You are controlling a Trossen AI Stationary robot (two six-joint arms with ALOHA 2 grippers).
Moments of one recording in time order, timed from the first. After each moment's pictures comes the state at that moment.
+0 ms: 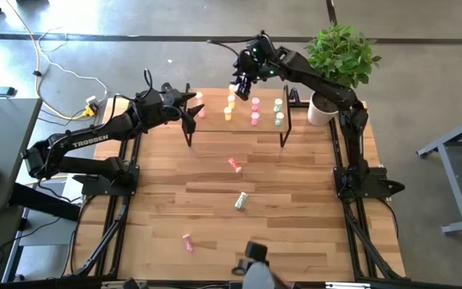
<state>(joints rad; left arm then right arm) 0.67 1.07 0.75 0.12 -0.08 0.05 -0.61 2.01 2.14 -0.81 -0.20 -0.29</state>
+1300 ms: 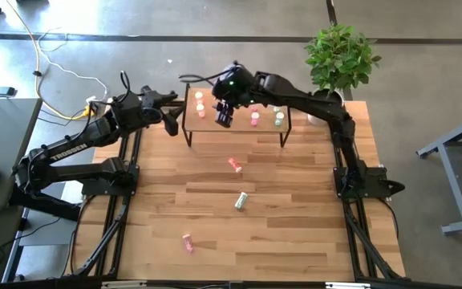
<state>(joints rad) 0.67 0.81 0.75 -0.16 -0.14 -0.02 -0.32 2.09 2.29 -0.91 0.05 -0.16</state>
